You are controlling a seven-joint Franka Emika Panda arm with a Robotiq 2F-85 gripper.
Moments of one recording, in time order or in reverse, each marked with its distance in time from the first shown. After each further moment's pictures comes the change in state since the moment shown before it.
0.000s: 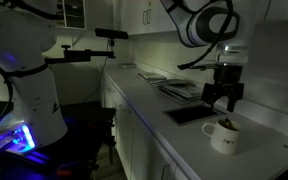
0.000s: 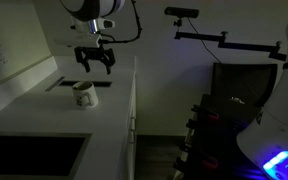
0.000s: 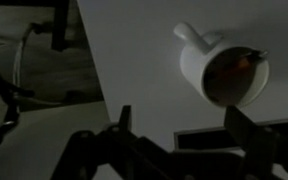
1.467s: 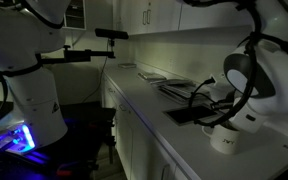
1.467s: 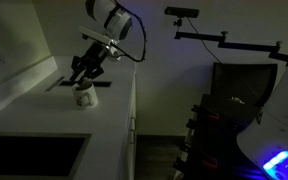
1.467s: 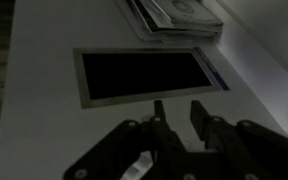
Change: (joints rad) arm -0.364 0.313 0.145 0.294 1.161 -0.525 -0.875
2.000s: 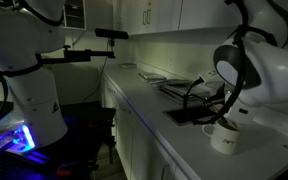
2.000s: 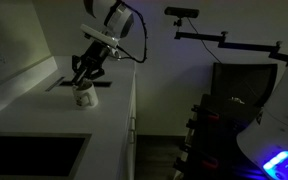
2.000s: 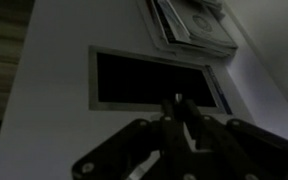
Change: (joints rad) arm 0.002 -0.076 0.030 -0.098 -0.031 0.022 -0.185
